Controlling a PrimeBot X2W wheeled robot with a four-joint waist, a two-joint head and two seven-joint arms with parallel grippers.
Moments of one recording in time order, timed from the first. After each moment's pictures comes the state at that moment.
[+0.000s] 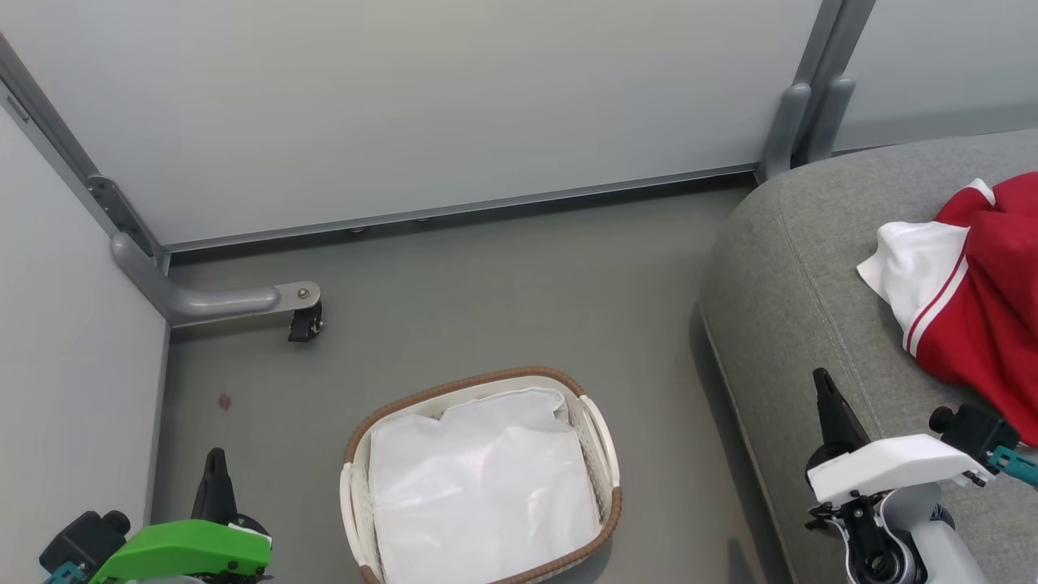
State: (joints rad) left arm -0.06 0.04 0.10 0.40 -0.85 -0.11 -0.09; right arm -0.16 -0.04 -0.02 0.37 0.85 0.13 -0.09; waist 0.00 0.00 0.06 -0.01
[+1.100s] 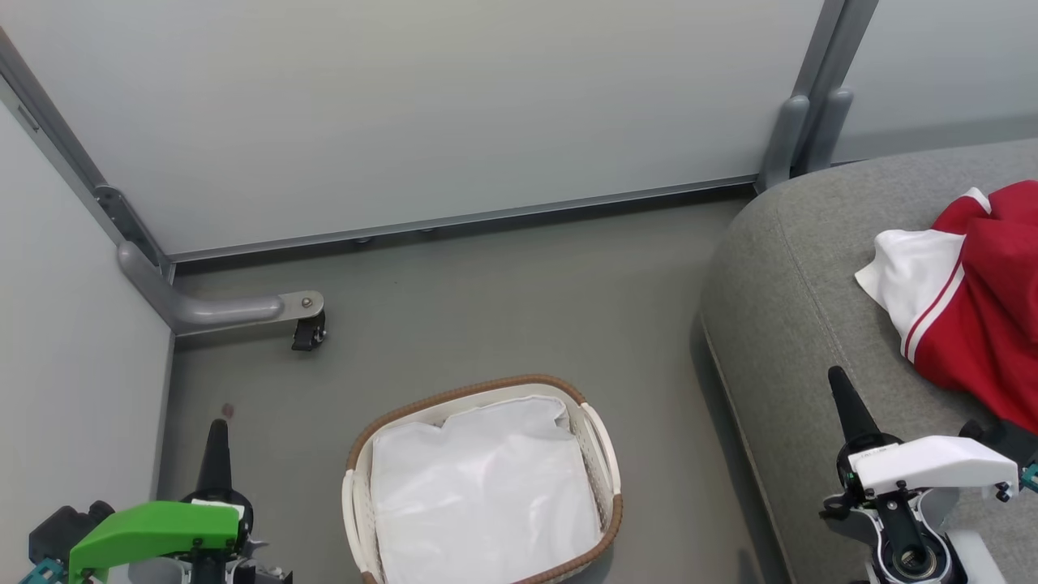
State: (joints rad) left arm -0.08 0.04 0.11 0.33 -1.21 -0.12 0.01; right arm -0.14 -0.04 -0.07 0.31 1.21 0.13 0.01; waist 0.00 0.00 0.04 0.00
